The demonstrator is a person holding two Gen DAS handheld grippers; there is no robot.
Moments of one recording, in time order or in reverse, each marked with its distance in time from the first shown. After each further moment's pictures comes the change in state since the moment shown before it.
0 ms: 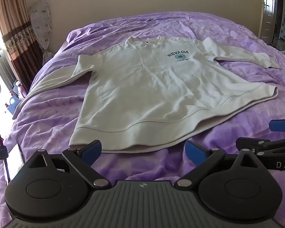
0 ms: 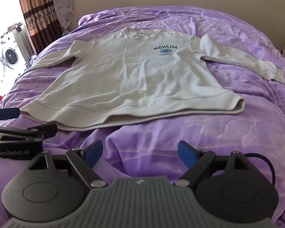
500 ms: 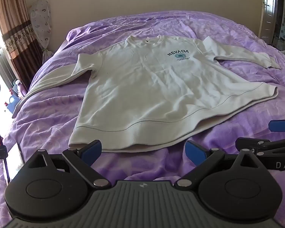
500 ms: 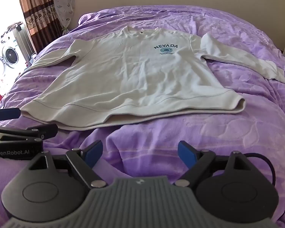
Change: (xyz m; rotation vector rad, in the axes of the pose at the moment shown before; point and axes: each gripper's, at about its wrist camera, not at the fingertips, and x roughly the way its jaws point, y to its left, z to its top) left arm 0.000 0.001 0.000 -0.002 0.015 -0.007; right arm 0.001 0.000 0.000 0.001 0.002 -0.001
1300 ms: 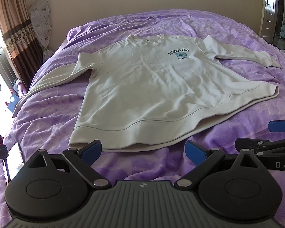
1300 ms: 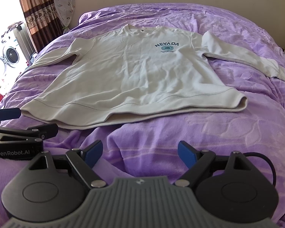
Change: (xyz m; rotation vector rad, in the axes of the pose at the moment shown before) left arm 0.001 0.000 0.000 -0.001 0.006 0.000; right arm 0.003 0.000 0.001 -0.001 0.013 0.005
